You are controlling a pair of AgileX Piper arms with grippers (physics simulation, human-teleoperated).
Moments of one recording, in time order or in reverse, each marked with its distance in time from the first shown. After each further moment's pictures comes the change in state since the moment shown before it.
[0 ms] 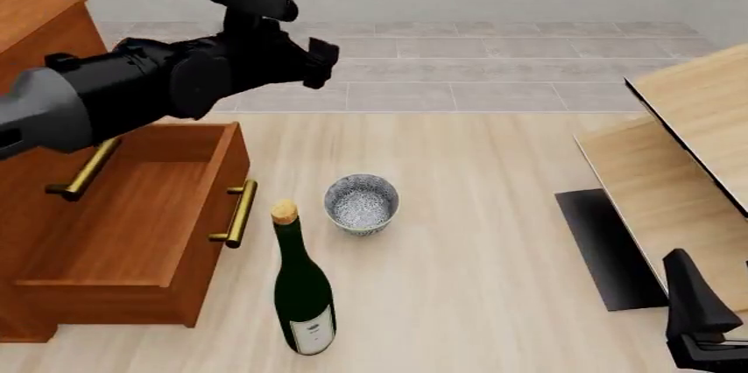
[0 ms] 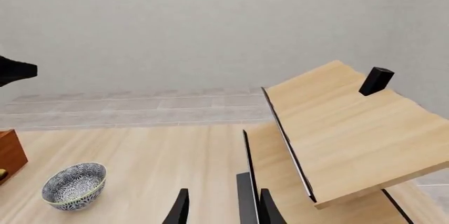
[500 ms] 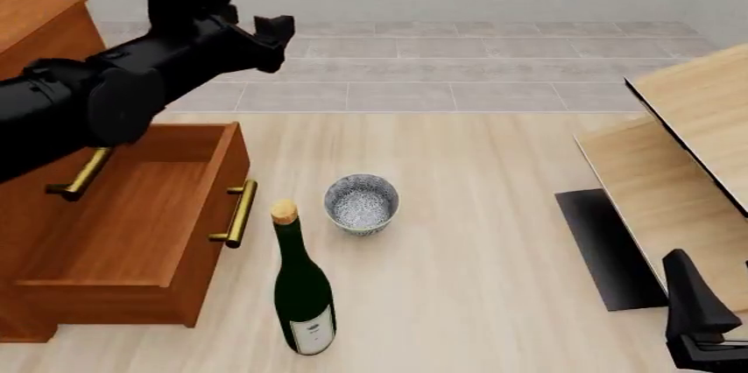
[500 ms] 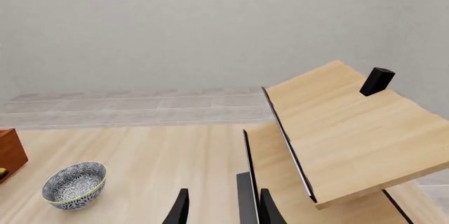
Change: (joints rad) left arm 0.060 -0.203 0.198 -0.192 -0.023; right arm 0.003 0.000 0.000 0.001 -0.003
